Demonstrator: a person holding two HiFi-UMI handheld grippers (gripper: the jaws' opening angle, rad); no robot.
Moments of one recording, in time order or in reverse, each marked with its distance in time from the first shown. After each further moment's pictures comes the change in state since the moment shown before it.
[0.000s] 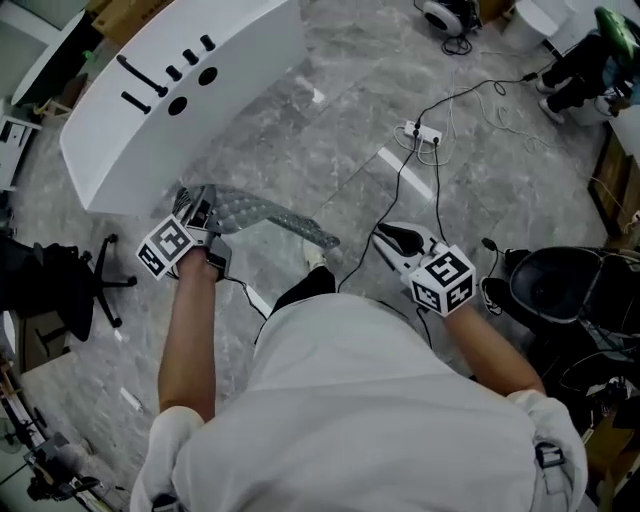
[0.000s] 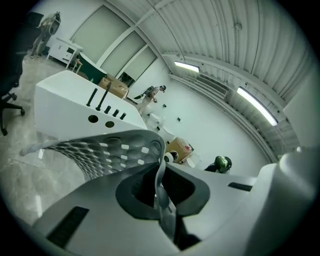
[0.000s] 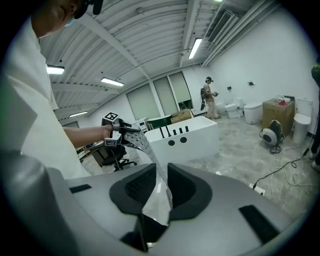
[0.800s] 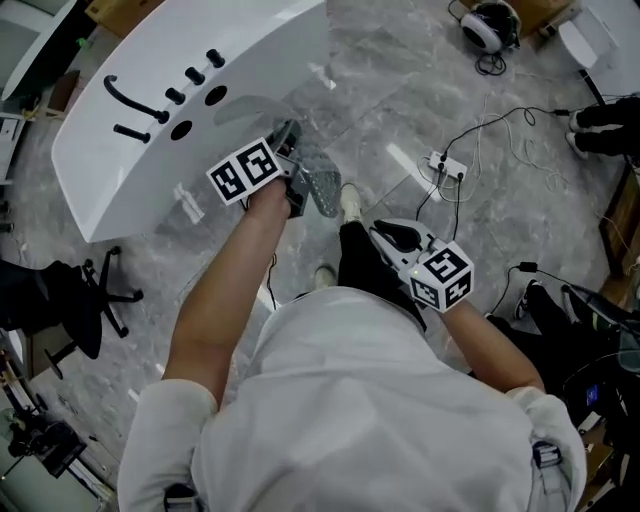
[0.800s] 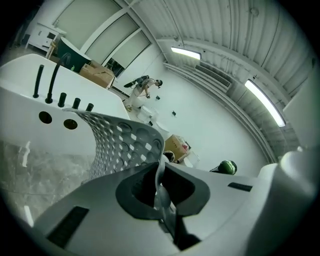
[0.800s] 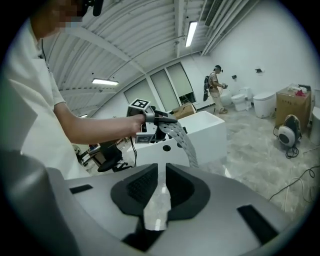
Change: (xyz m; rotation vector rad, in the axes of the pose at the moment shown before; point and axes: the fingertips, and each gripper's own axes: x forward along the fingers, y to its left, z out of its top) left arm 0.372 -0.030 0.125 0.025 0.092 -0.083; right arm 0.210 -0.159 0.144 0.044 0.063 0.078
